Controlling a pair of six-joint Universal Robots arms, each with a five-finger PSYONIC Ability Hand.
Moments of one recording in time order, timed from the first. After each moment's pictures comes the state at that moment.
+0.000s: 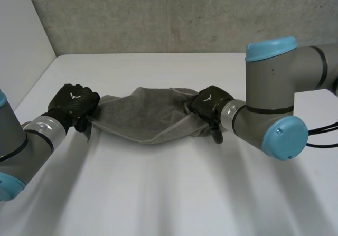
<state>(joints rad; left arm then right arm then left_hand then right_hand) 4.53 -1.88 -1.73 3.40 -1.31 3.64 2.13 -0.83 0.91 0.44 1.44 2.47 1.36 1.36 1.38 1.36 1.19 0.27 0.26 0.27 0.26 0.07</state>
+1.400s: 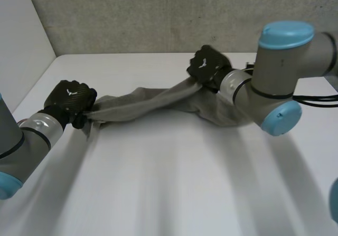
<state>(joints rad) 4.53 -1.86 -1.73 3.40 -1.32 3.64 2.07 -0.78 0.75 0.19 1.31 2.11 1.36 1.36 1.38 1.36 1.19 1.32 1.30 1.33 1.34 1.16</state>
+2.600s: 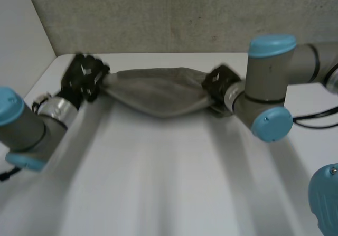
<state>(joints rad) 4.52 -2.06 -1.65 3.86 -1.15 3.69 2.08 -0.67 0.69 0.33 1.52 2.31 1.36 1.36 1.38 1.36 1.19 1.32 1.32 1.34 1.34 1.16</state>
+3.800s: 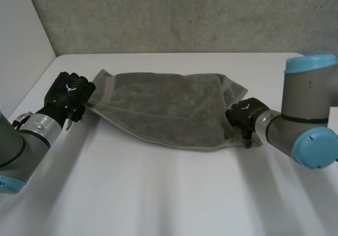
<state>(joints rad) 4.62 -1.95 -1.81 3.76 -1.15 3.70 1.94 -0.92 1.21 0.29 1.47 2.53 1.36 1.36 1.38 1.36 1.19 0.54 0.56 0.55 0.55 0.35</state>
